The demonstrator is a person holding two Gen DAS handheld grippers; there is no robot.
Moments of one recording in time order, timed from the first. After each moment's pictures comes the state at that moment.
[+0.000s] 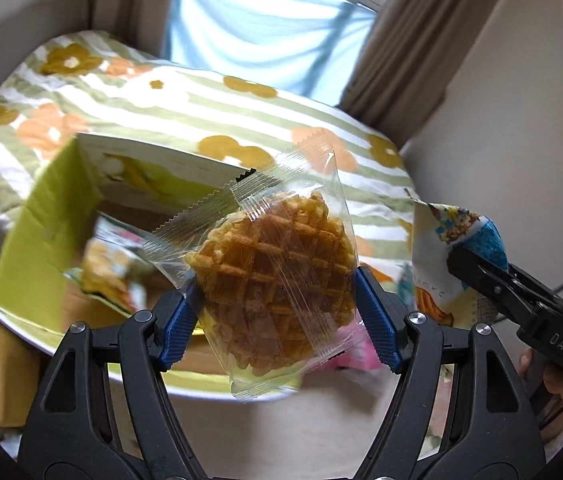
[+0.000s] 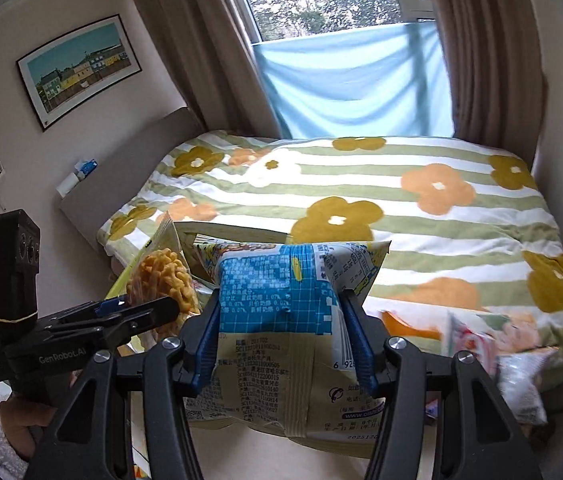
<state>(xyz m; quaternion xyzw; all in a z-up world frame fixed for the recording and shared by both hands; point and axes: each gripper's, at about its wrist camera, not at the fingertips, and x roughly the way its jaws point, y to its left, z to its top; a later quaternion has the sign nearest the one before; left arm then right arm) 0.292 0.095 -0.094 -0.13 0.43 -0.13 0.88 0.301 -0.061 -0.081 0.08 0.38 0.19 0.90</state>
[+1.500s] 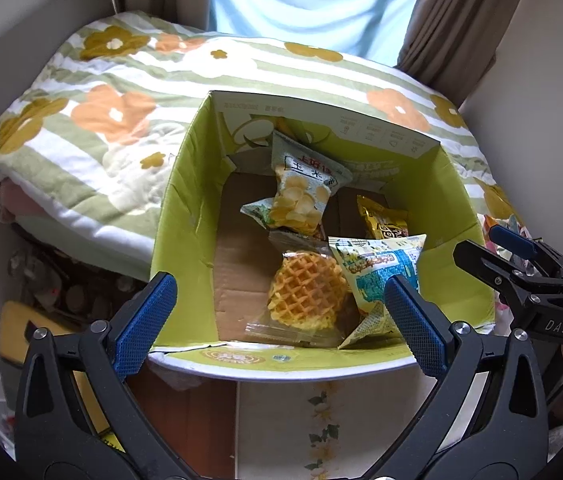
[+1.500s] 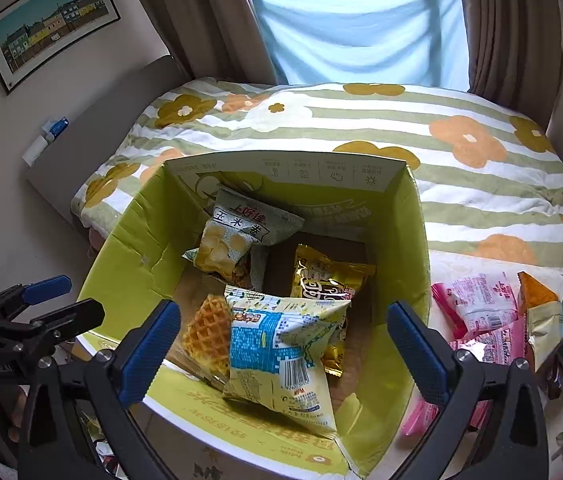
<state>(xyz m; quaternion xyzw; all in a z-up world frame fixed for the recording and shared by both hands) 0.309 0.239 -0.159 -0.05 0.49 -0.08 0.87 0.339 0.074 -0.162 0.06 0.45 0.13 0.88</state>
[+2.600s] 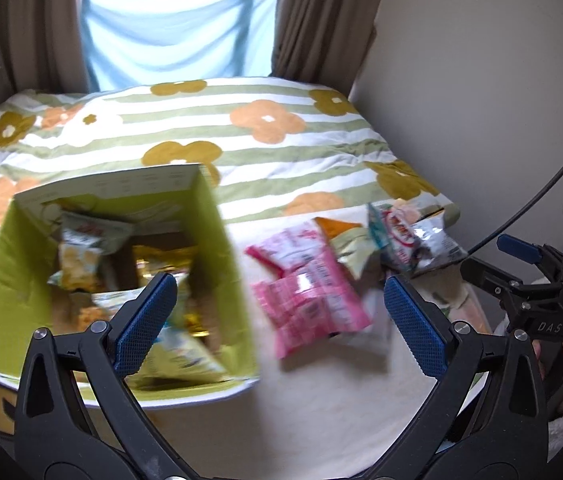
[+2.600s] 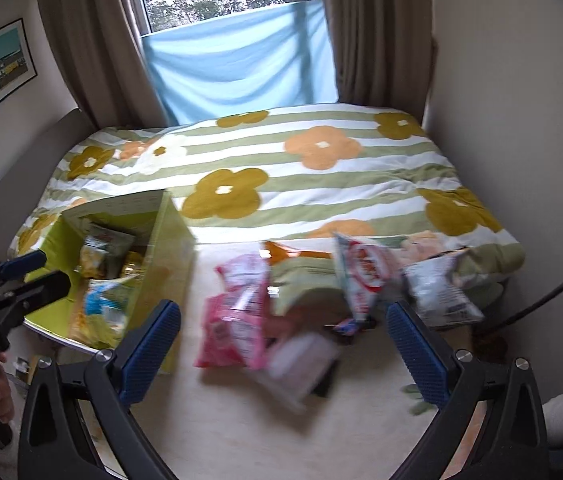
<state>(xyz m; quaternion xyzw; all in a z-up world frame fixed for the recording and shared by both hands) 0.277 -0.005 -0.115 0.02 0.43 -0.23 0.87 0.225 -0.167 -0.112 0.07 0.42 -0.04 0.90</state>
